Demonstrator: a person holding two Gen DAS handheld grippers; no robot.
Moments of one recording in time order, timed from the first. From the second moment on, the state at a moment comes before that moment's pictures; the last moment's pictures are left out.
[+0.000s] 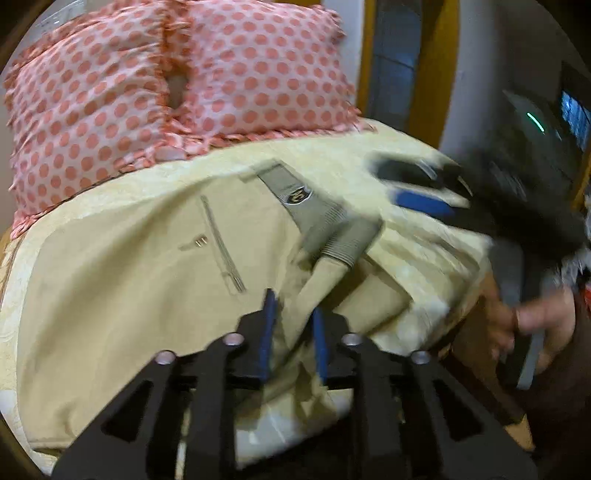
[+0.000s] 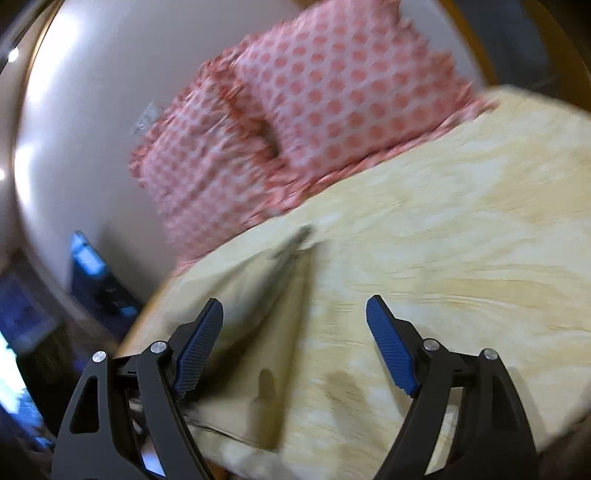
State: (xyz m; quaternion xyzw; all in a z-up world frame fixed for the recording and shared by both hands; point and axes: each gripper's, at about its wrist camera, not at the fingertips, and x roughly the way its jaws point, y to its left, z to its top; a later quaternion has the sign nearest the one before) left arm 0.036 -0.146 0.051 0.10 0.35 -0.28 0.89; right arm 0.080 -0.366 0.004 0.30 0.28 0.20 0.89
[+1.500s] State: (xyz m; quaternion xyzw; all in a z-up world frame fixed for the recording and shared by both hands) left arm 0.317 0.061 0.059 -0.15 0.43 -0.14 0.88; right arm 0.263 -0.367 -0.006 0.29 0.41 0.17 0.85
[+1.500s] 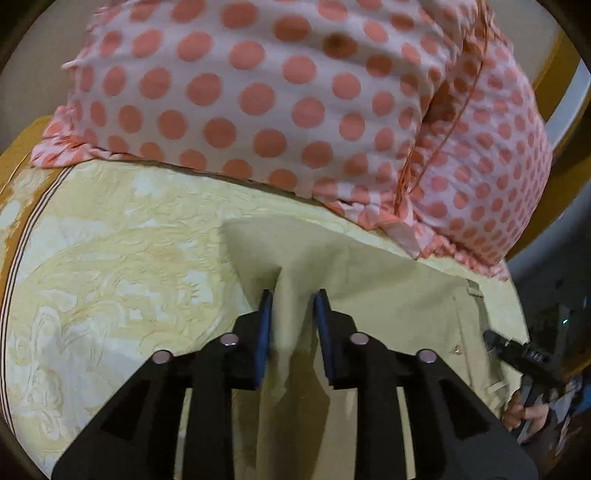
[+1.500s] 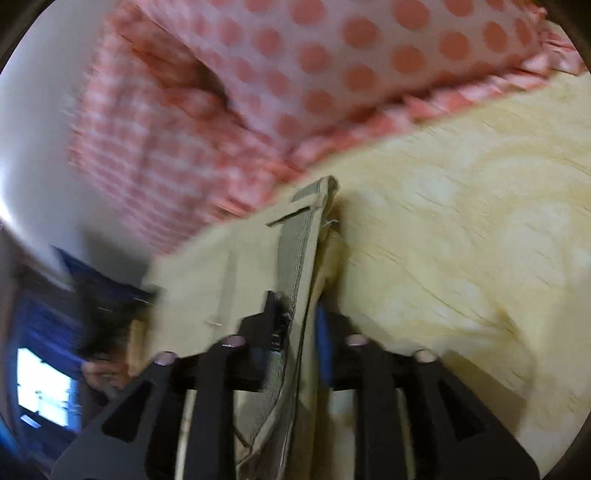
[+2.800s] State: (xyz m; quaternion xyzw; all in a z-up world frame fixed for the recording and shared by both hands) left arm 0.063 -0.011 0.009 0.08 0.33 -0.05 0.94; right arm 0.052 -0.203 -0.021 -0.01 0.30 0.02 0.95
